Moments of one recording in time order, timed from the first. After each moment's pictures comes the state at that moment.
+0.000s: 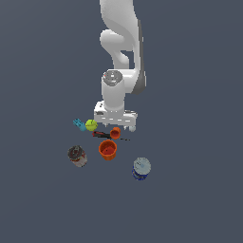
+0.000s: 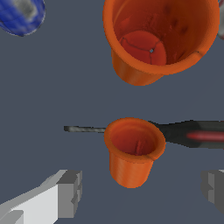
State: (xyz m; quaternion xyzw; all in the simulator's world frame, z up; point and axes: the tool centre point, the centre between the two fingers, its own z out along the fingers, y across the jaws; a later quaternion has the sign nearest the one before) arm -0.076 -0.031 0.088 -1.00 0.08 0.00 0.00
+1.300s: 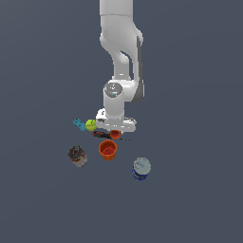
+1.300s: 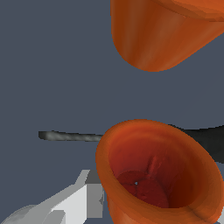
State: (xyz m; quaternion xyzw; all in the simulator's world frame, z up) arm -0.077 -0.031 0.038 -1.00 0.08 0.00 0.00
